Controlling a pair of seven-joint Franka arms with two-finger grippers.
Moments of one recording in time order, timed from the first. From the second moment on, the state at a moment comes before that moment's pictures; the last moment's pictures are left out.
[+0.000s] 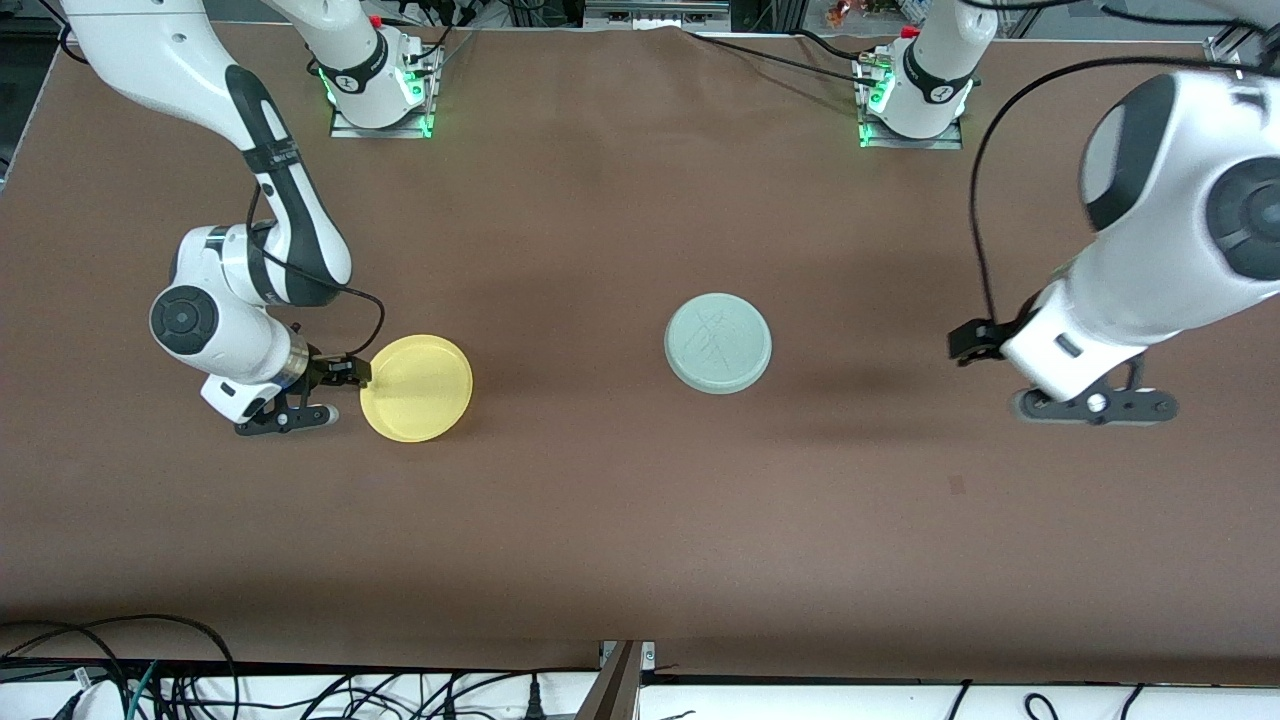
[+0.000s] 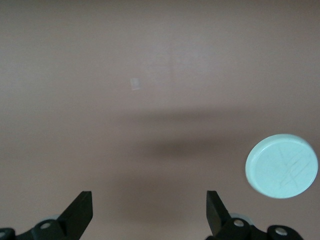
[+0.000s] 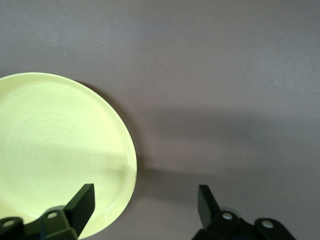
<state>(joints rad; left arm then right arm) -0.18 0.36 0.02 -1.26 0.06 1.52 -0.11 0.17 0.49 -0.08 -1.92 0.01 2.34 -0.08</state>
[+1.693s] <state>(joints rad) -0.07 0.02 0.03 -1.68 0.06 1.70 0.06 0.18 0.40 0.08 -1.84 0.24 2.09 0.11</state>
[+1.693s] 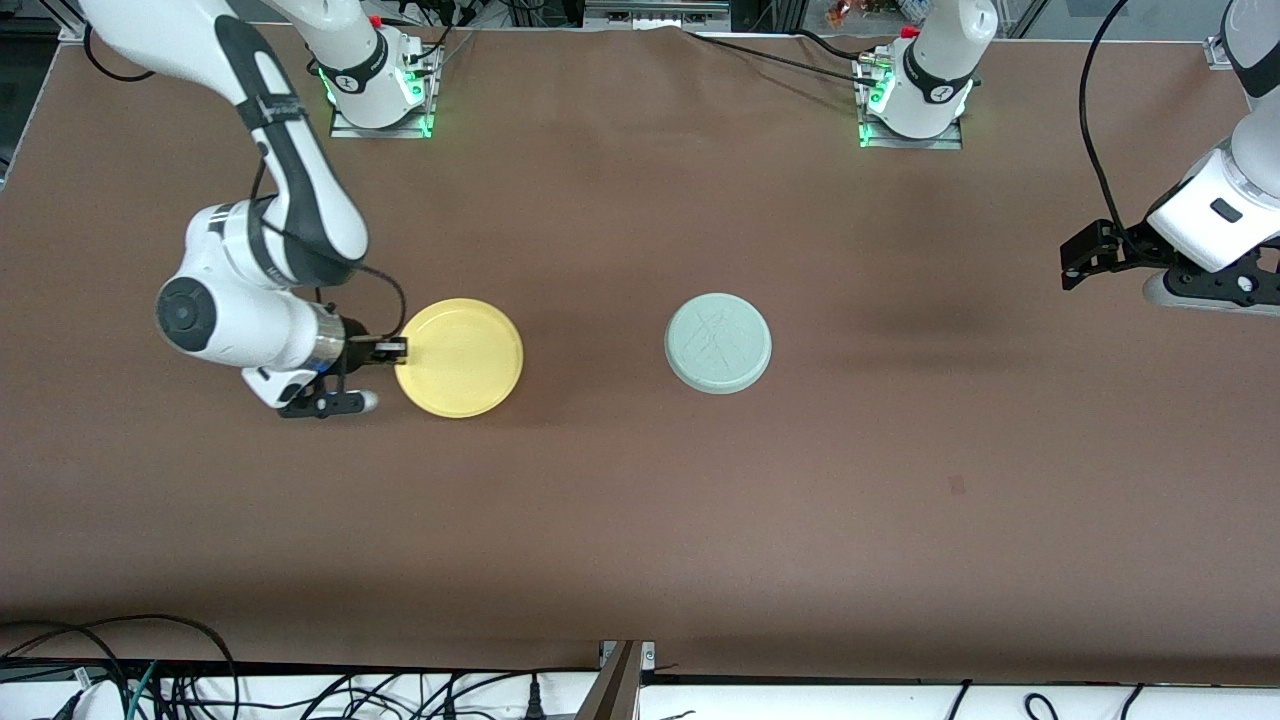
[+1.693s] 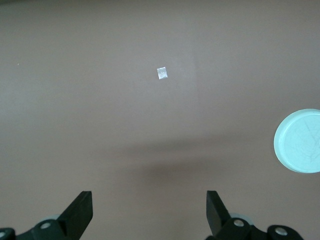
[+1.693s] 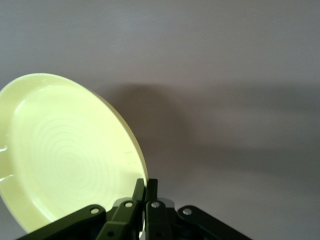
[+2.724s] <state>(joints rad) -0.07 0.02 0.03 -1.68 0.06 1.70 0.06 0.55 0.56 0.32 -1.91 0.25 2.71 0.81</state>
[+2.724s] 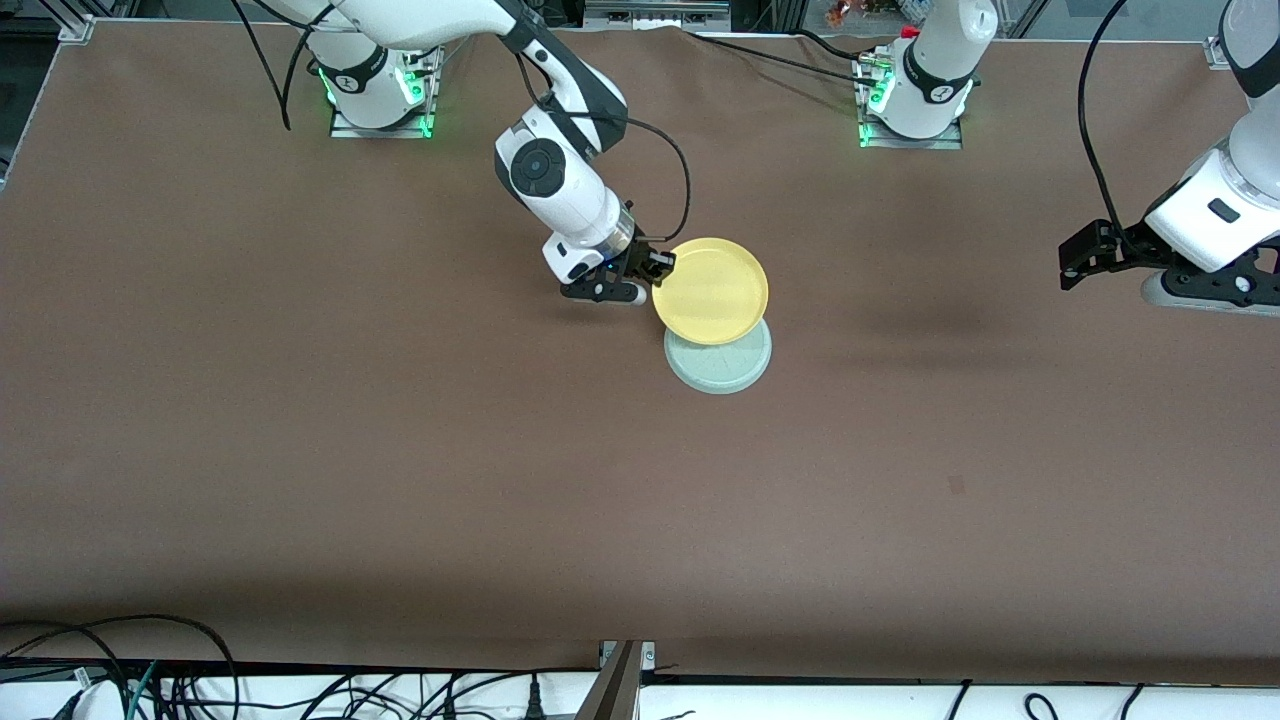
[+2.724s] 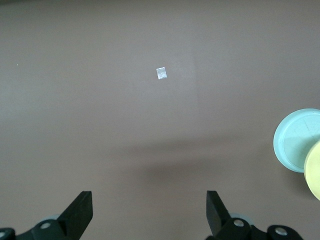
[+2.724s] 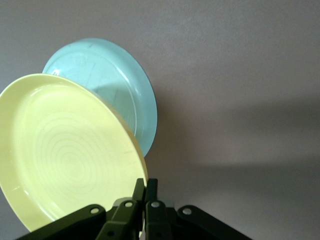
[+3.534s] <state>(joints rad) -0.07 0.02 0.02 -1.68 0.06 1.69 0.06 0.66 0.70 0.21 -1.76 0.25 2.75 0.85</state>
